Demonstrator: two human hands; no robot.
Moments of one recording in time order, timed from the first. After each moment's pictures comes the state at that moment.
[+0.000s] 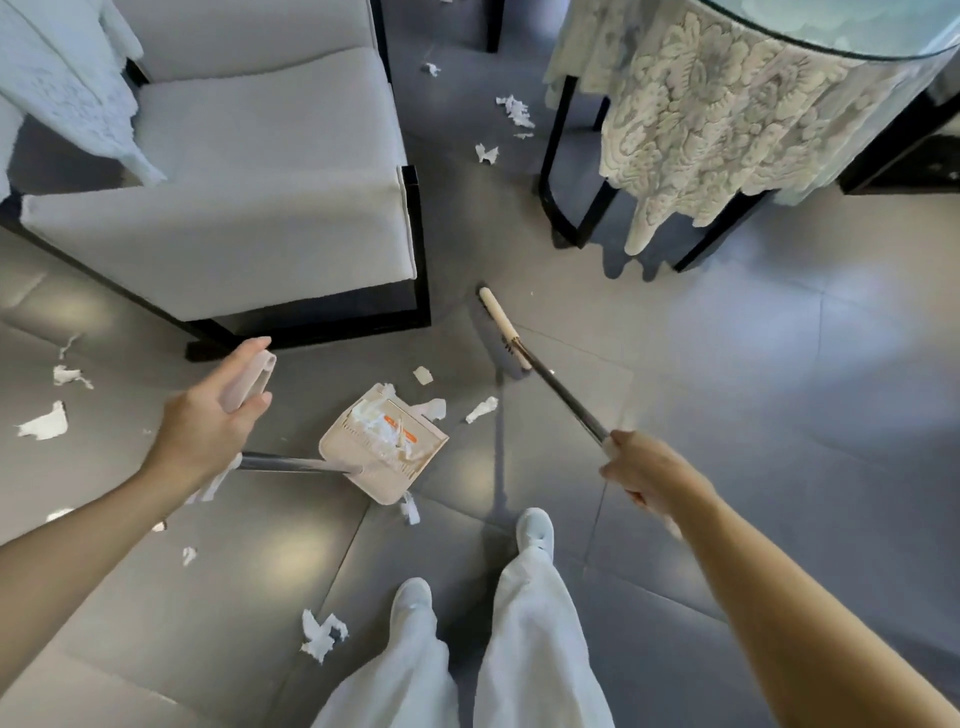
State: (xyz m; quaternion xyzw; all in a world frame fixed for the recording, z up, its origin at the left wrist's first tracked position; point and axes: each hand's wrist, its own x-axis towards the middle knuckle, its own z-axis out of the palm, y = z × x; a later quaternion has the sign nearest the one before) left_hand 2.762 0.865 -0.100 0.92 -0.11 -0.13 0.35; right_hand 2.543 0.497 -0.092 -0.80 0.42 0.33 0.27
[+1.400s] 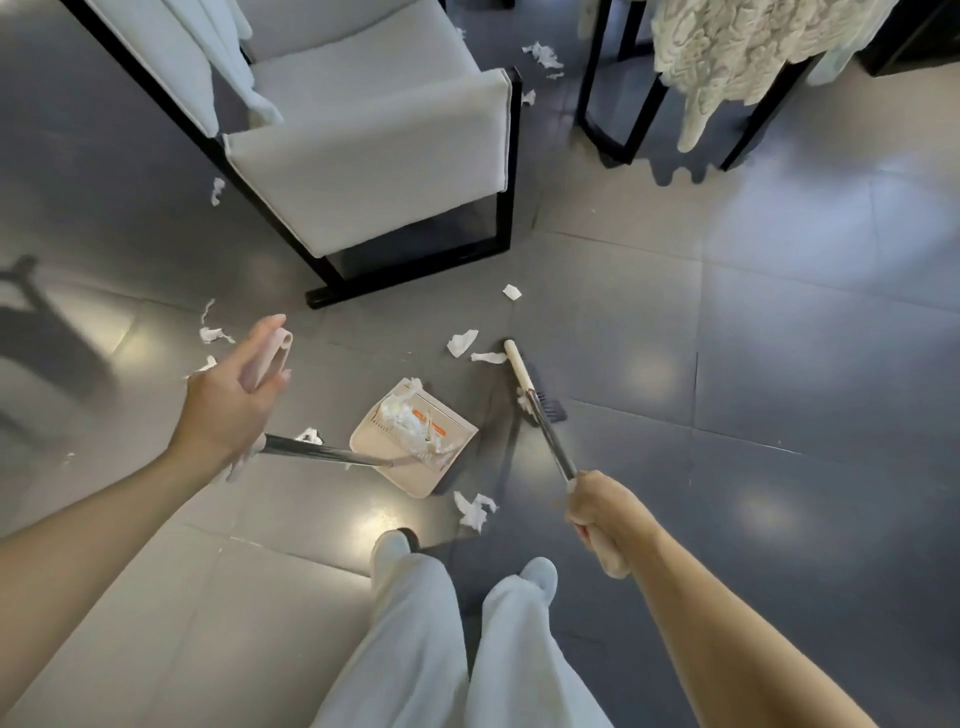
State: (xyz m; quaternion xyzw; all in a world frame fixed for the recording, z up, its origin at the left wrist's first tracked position) left_hand 2.699 1.218 -0.080 0.91 -0.15 -0.13 0.36; right_hand 2.416 0.958 -0.132 -0.59 0.53 0.25 0.55
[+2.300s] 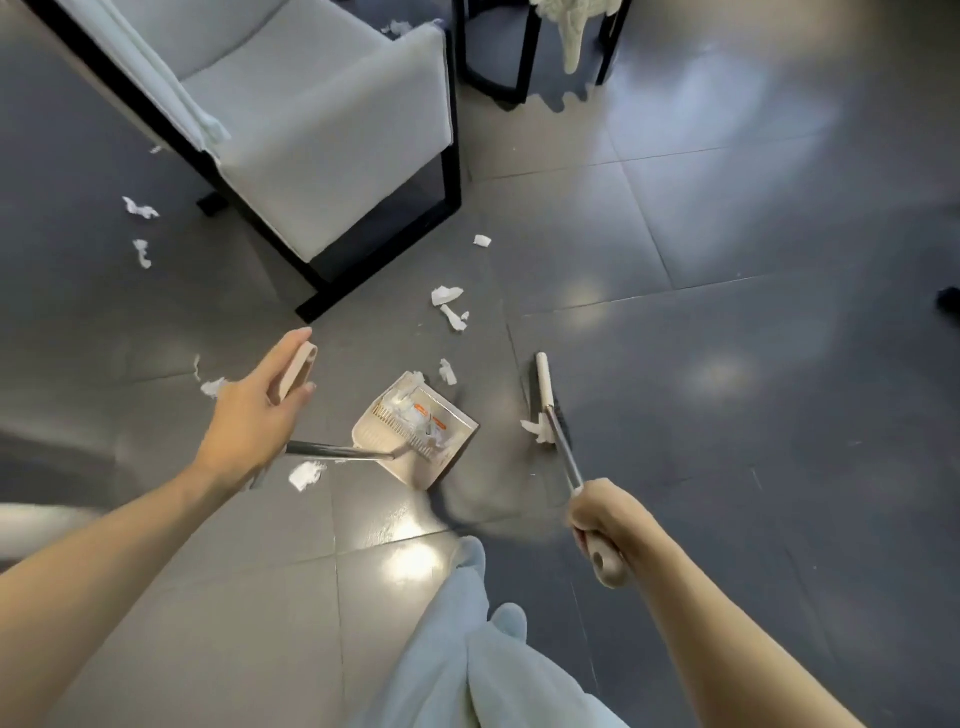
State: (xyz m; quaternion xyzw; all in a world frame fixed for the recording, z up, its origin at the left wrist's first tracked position) left_hand 2.814 1.440 -0.059 0.85 -0.36 -0.24 0.31; right_hand 2.488 1.328 -0.100 -0.55 0.64 0.31 0.44
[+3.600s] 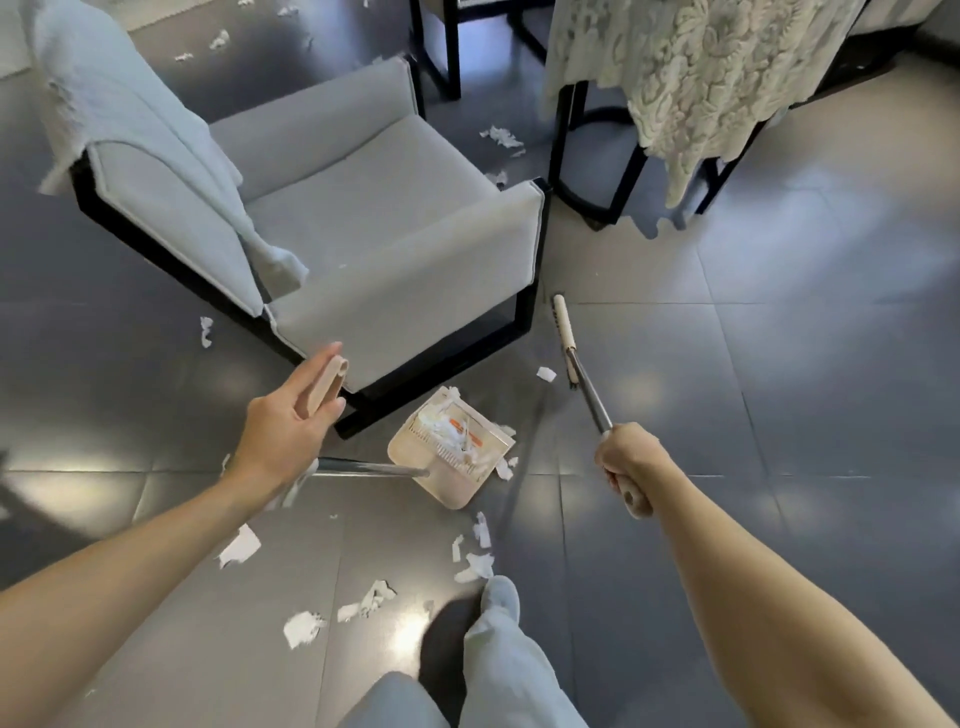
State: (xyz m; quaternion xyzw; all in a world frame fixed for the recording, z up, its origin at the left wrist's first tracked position) left_hand 2.999 1.177 -0.053 0.85 -0.28 -0.20 0.40; right_hand 2.737 0.942 -0.113 -0.61 0.64 0.14 0.43
